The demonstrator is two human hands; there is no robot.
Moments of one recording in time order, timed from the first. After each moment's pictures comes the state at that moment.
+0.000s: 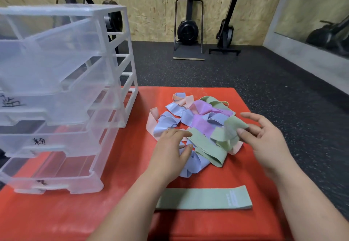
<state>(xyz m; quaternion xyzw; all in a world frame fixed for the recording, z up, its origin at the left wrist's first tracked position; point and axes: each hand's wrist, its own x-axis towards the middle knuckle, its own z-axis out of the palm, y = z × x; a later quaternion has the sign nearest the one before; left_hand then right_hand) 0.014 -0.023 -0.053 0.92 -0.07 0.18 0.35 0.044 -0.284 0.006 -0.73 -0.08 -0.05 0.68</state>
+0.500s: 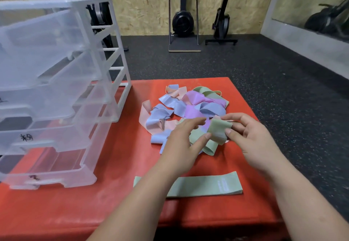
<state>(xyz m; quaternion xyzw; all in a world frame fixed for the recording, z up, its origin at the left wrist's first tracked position) 0.006 -0.082 -0.043 0.86 -0.12 0.15 0.47 0.024 -0.292 -0.010 -0.75 -0.14 0.00 0.64</state>
